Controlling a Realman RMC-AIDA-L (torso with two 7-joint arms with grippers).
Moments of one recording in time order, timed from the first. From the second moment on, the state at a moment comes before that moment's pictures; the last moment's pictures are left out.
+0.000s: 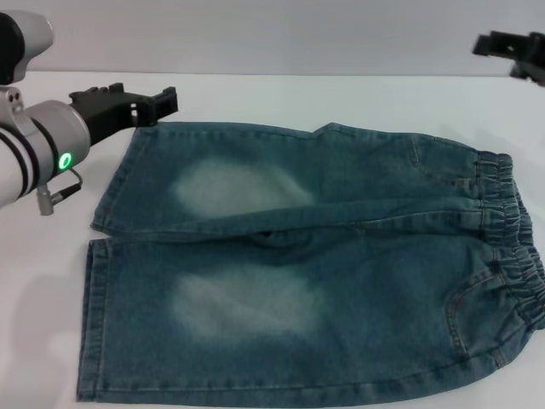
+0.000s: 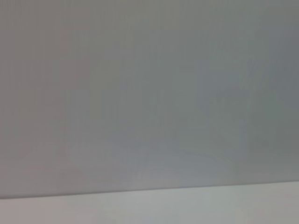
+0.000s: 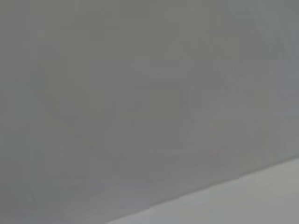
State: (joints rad) left arm -0.22 -2.05 1.71 1.38 -0.57 -0.41 0.13; right arm 0.28 2.05 -1.21 -1.49 0.96 0.98 -0.12
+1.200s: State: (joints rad) left arm -0.21 -2.06 1.55 1.68 -0.46 -1.30 0.04; right arm 0.11 2.08 -0.91 -1.40 1.05 1.27 -0.31
